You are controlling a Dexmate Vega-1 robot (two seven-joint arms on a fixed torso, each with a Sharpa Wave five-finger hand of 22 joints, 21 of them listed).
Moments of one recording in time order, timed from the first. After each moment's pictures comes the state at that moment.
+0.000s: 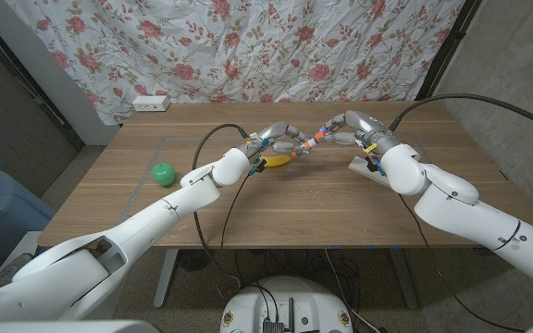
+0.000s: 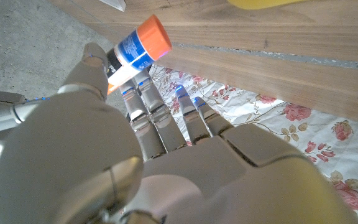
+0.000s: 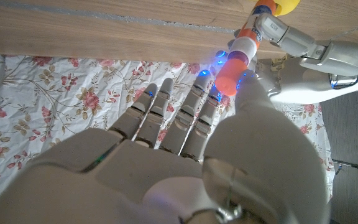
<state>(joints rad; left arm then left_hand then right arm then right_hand) 0.61 0.51 0.75 -1.47 0.22 -0.19 0.10 0.92 -0.03 0.36 -0.17 0.18 1.07 -0.16 0.19 0.18 1.15 -0.20 0.19 0.18 0.49 -0.05 0.18 0.16 0.18 -0.04 0.18 0.16 -0.94 -0.94 -0.52 -2.22 -0.29 -0.53 -0.12 0.95 0.01 0.26 -0.14 0.21 0.90 -0.22 0.37 0.19 1.01 -0.22 0.20 0.20 0.50 -0.05 0.36 0.23 0.43 -0.04 0.19 0.16</state>
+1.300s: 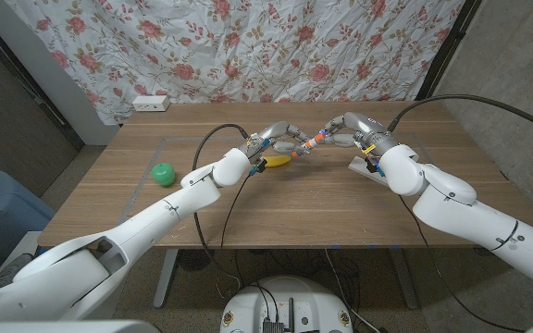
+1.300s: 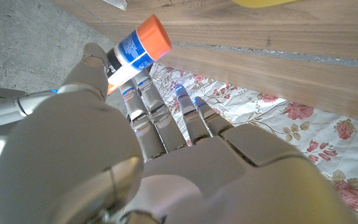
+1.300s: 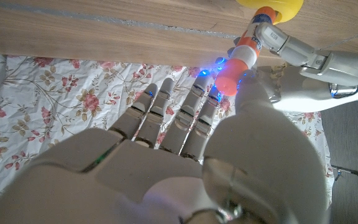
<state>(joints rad) 0.61 0.51 0.75 -1.47 0.22 -0.19 0.10 0.92 -0.03 0.35 -0.17 0.18 1.07 -0.16 0.19 0.18 1.15 -0.20 0.18 0.18 0.49 -0.05 0.18 0.16 0.18 -0.04 0.18 0.16 -0.93 -0.94 -0.53 -2.22 -0.31 -0.54 -0.10 0.95 0.01 0.25 -0.14 0.21 0.90 -0.22 0.37 0.19 1.01 -0.22 0.20 0.20 0.50 -0.05 0.36 0.23 0.43 -0.03 0.19 0.16</state>
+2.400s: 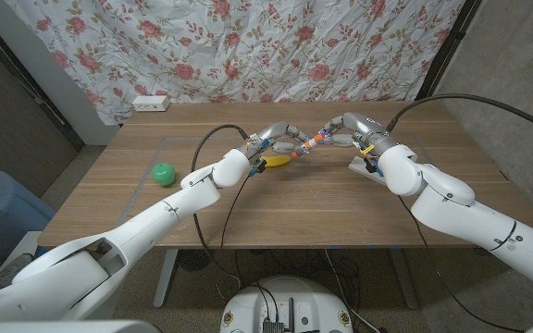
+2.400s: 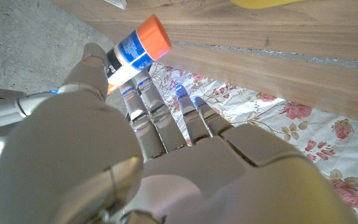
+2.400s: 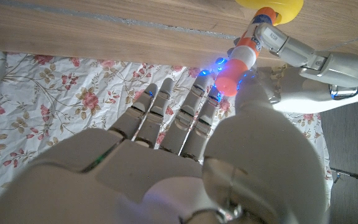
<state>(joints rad) 0.62 0.51 0.75 -1.47 0.23 -0.19 0.11 0.92 -0.03 0.36 -0.17 0.19 1.07 -0.16 0.19 0.18 1.15 -0.20 0.19 0.18 0.49 -0.05 0.18 0.16 0.18 -0.04 0.18 0.16 -0.92 -0.93 -0.54 -2.23 -0.34 -0.56 -0.09 0.95 0.01 0.25 -0.14 0.21 0.90 -0.22 0.36 0.19 1.01 -0.22 0.20 0.20 0.50 -0.05 0.36 0.23 0.43 -0.03 0.19 0.17</state>
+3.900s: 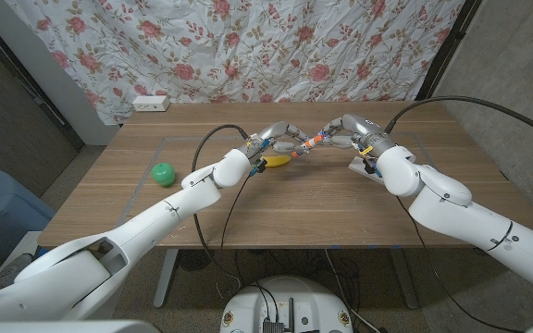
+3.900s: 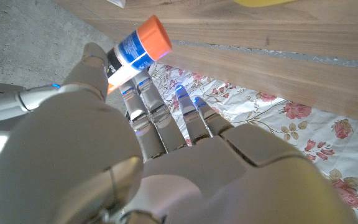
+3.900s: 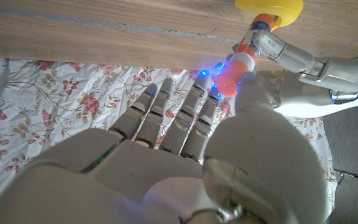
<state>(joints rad) 0.61 0.50 0.75 -1.46 0.23 -0.20 0.11 0.92 -0.03 0.36 -0.18 0.19 1.07 -0.16 0.19 0.18 1.15 -0.20 0.19 0.18 0.49 -0.05 0.18 0.16 0.18 -0.04 0.18 0.16 -0.92 -0.92 -0.55 -2.21 -0.33 -0.56 -0.09 0.94 0.02 0.24 -0.14 0.20 0.90 -0.23 0.35 0.19 1.00 -0.23 0.20 0.20 0.50 -0.05 0.36 0.23 0.43 -0.03 0.19 0.17</state>
